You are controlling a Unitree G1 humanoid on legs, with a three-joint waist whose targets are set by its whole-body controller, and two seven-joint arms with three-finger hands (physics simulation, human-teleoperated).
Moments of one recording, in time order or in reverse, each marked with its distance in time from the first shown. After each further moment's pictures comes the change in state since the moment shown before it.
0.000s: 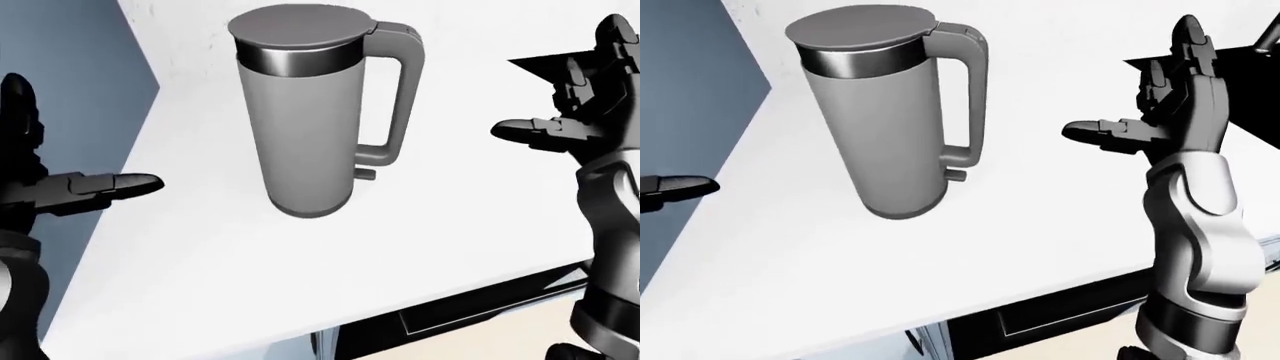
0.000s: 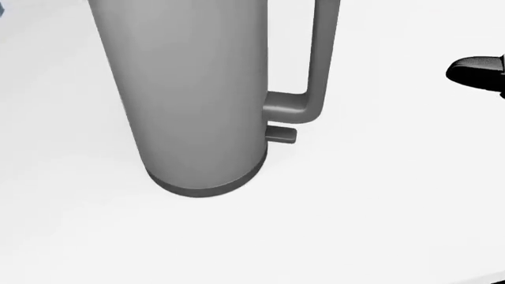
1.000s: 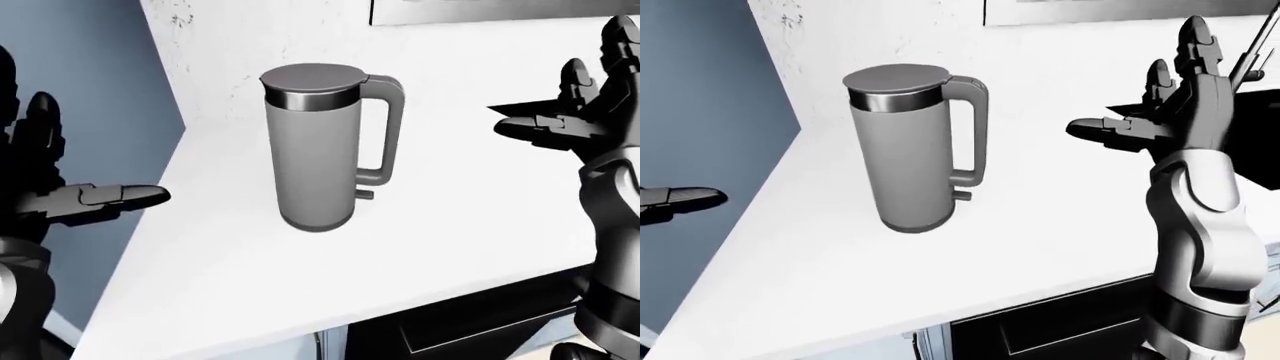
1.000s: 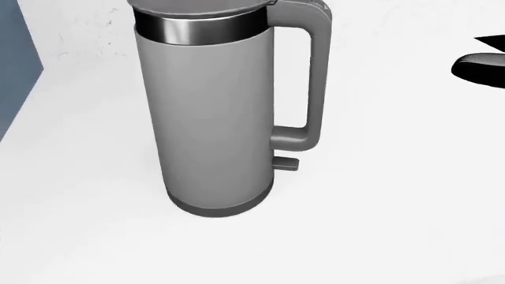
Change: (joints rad) left arm 0.031 -0.020 0.018 -0.015 -0.061 0.044 -0.013; right arm -0.005 -0.022 0.006 0.033 -0.001 -0.013 -0.022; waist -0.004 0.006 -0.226
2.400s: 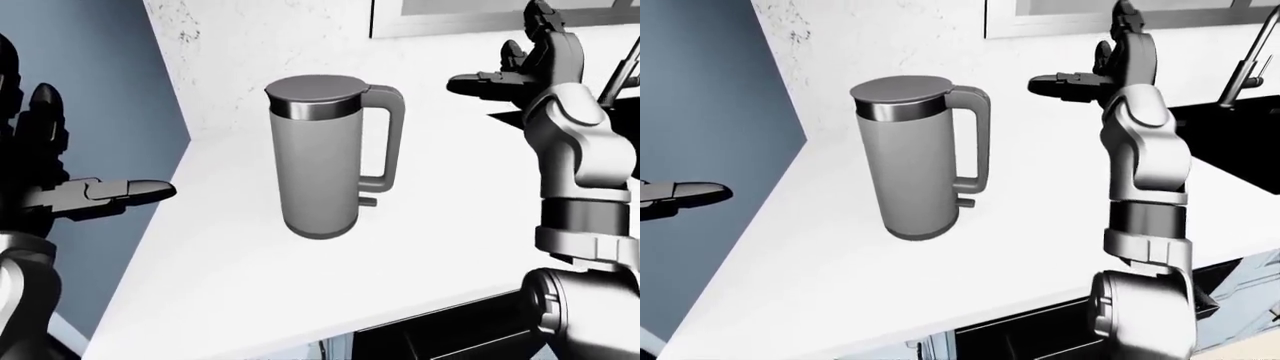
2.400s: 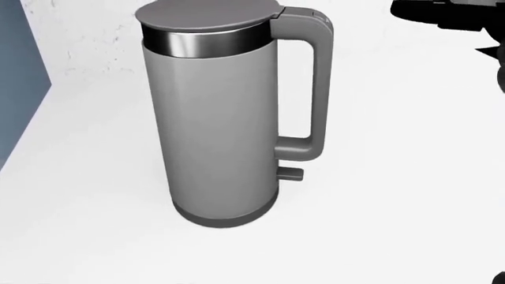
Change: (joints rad) left arm -0.030 -0.007 -0.028 -0.010 0.025 0.005 0.004; right arm -0.423 0.035 0.174 0.594 -0.164 -0.097 0.080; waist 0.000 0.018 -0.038
